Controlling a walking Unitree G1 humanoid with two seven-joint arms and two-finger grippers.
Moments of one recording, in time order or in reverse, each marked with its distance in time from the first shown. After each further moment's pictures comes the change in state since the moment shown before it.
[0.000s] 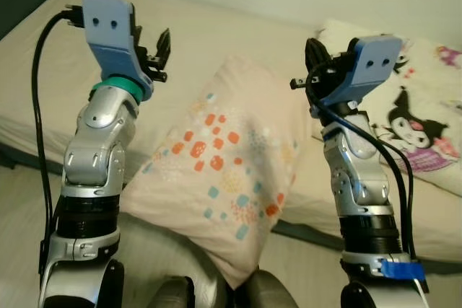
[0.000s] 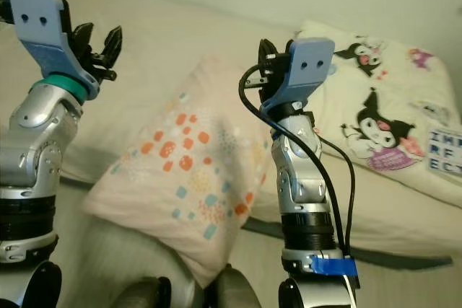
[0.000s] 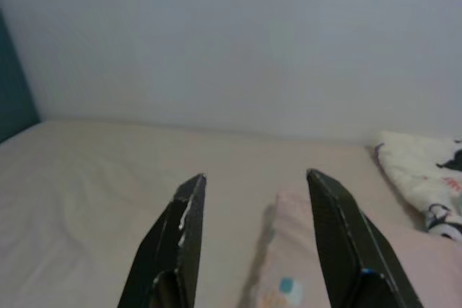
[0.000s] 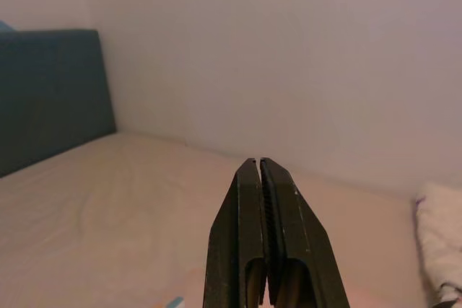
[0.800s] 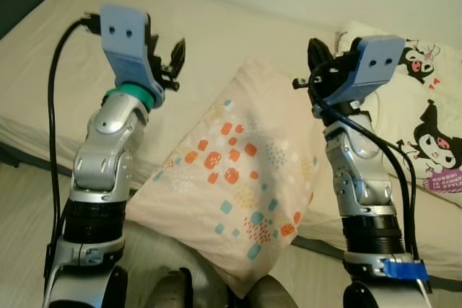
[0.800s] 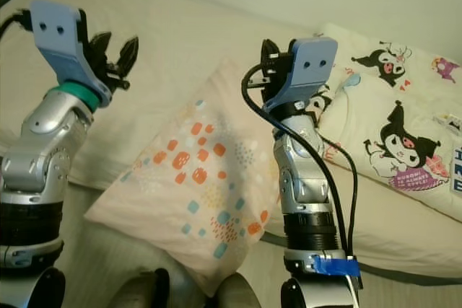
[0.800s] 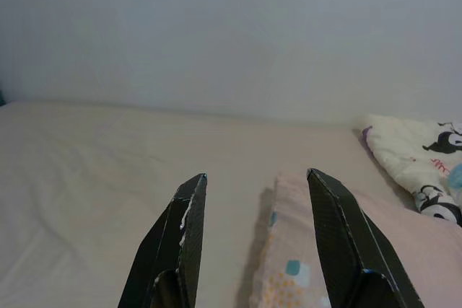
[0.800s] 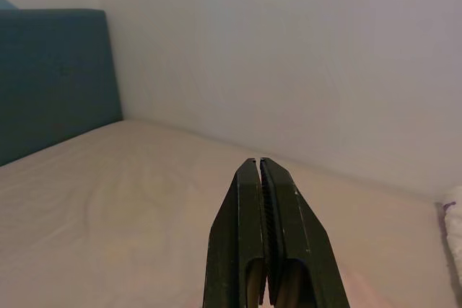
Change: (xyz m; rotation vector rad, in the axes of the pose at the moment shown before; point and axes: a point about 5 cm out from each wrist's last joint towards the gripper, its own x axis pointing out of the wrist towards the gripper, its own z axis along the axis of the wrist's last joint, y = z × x) left arm -0.006 -0.009 -0.012 0.000 0.042 -0.085; right arm -0.003 -0.001 -0.003 0.009 0.010 0.000
